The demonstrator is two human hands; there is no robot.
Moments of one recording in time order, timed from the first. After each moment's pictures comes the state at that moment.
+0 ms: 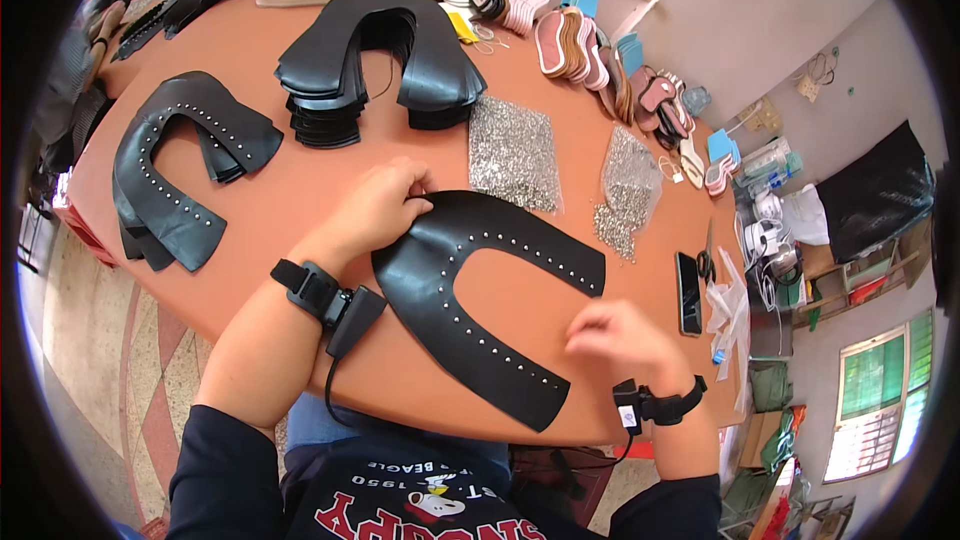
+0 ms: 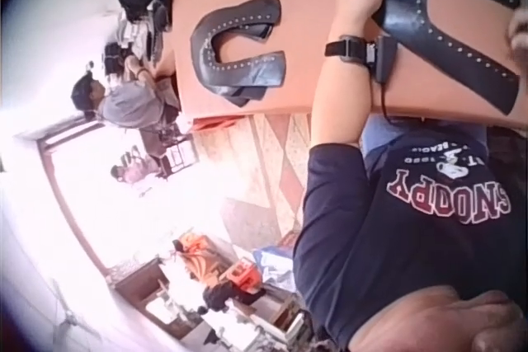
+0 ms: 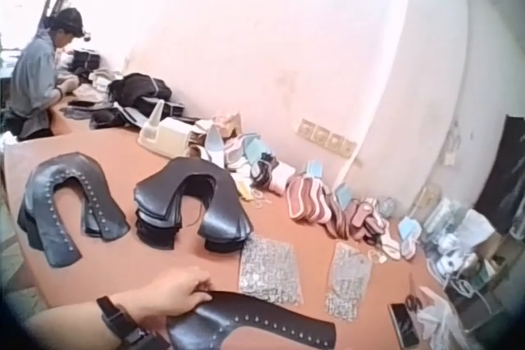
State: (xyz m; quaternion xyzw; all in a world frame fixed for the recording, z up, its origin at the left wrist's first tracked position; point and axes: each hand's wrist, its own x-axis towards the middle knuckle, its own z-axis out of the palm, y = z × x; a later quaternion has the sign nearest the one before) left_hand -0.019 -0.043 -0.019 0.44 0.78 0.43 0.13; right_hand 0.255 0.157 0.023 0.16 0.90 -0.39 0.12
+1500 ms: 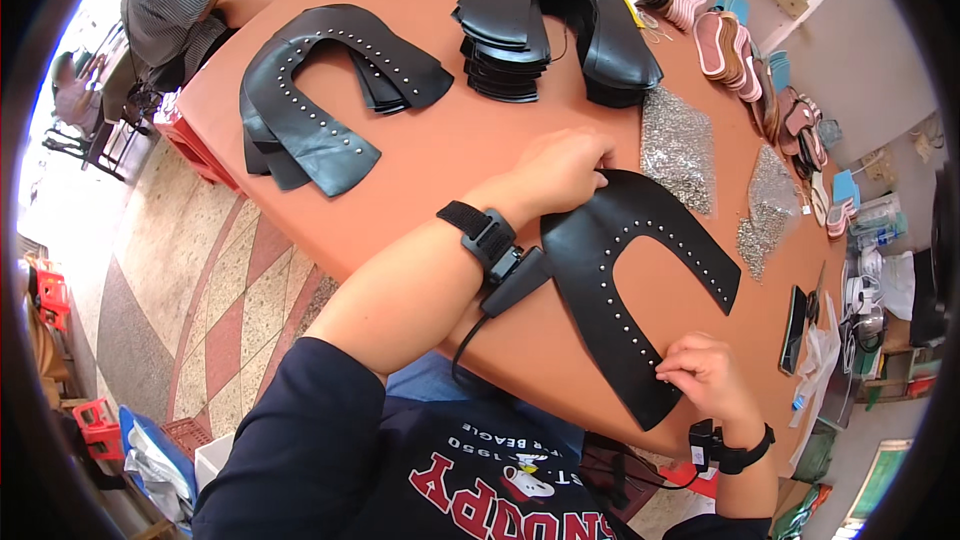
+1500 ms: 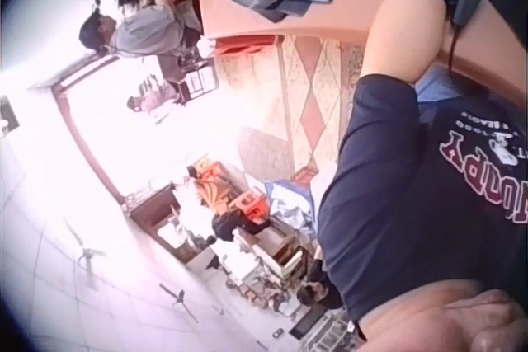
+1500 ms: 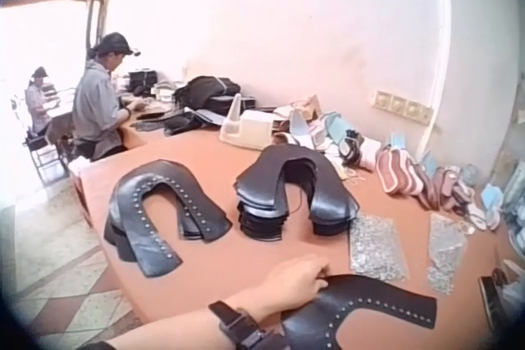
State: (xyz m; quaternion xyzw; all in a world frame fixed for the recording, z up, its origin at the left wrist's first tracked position) left_hand -0.021 -0.038 -0.028 0.47 0.77 0.43 0.08; right_hand 0.258 0.098 0.029 0.02 0.95 -0.31 0.07
